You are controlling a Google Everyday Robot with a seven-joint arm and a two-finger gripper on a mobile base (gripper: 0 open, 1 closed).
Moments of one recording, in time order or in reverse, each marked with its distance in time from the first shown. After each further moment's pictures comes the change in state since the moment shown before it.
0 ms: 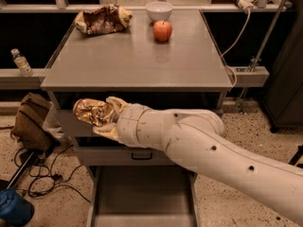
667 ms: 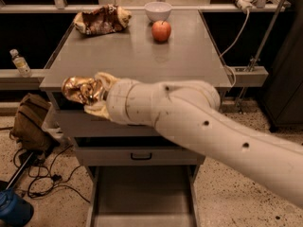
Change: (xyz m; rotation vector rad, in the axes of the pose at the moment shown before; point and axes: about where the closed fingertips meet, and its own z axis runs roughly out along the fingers) arm -0.047 -0.037 0.000 0.035 0.001 -0.153
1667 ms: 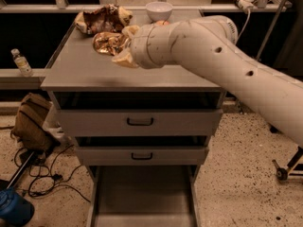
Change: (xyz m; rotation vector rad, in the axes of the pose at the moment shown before) arm 0.030 -0.144 -0.003 0.082 0.127 0.005
